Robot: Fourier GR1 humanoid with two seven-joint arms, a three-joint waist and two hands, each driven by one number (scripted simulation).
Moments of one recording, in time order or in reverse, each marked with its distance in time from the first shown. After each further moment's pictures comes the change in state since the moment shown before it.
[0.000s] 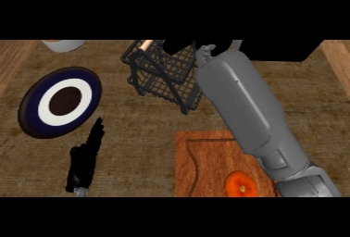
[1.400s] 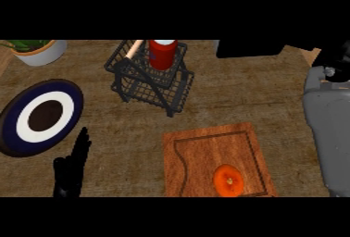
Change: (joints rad) left arm 0.103 0.003 0.061 -0.060 0.002 0.022 0.005; right arm 0.409 -0.269 -0.145 -0.567 -0.171 -0.368 0.007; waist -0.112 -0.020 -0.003
